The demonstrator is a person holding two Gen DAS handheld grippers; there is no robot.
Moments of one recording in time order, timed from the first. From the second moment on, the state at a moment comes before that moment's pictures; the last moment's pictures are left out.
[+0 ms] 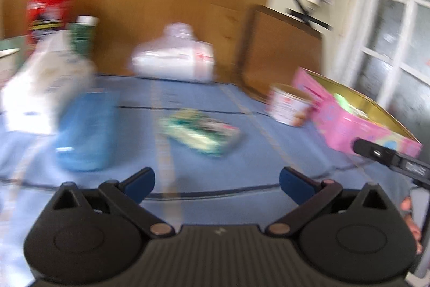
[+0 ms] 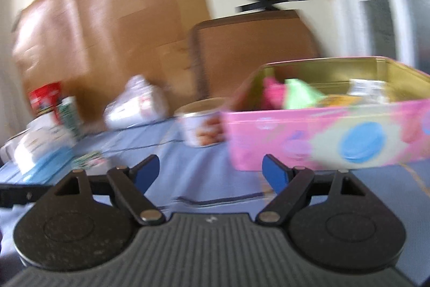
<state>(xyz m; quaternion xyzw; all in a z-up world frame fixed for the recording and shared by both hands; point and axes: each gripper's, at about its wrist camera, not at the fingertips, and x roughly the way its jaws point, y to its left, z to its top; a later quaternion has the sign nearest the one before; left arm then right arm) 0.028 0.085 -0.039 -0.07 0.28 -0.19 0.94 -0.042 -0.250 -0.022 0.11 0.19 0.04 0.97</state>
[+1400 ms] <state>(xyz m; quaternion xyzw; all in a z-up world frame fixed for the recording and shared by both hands) 0.015 0.027 -0.034 -0.13 0.37 -0.27 0.88 -0.066 -0.191 -0.039 -0.05 0.29 0.22 0.93</state>
